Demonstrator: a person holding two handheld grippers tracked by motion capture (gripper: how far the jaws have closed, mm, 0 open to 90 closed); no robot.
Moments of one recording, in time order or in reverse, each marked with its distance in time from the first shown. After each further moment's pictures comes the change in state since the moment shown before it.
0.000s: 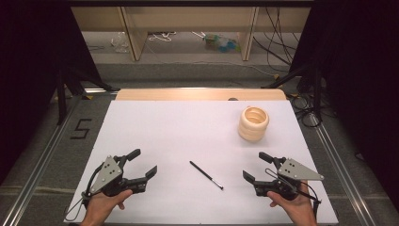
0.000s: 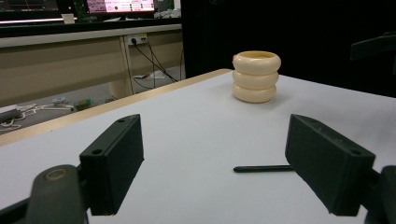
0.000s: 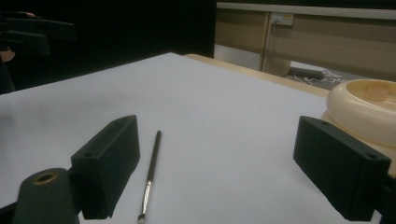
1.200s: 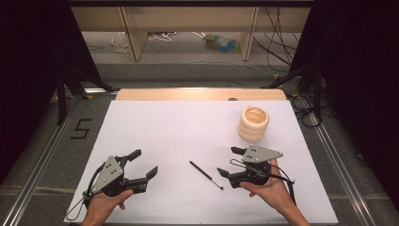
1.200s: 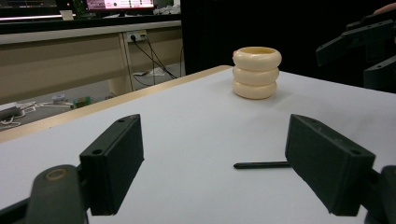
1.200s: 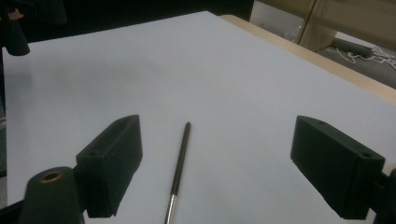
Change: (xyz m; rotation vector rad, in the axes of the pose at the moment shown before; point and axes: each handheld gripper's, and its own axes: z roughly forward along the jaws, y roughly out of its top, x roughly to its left) left arm 0.001 -0.002 0.002 0.012 -0.002 0.015; right arm 0.024 0.036 0.067 0.209 0.131 -0.123
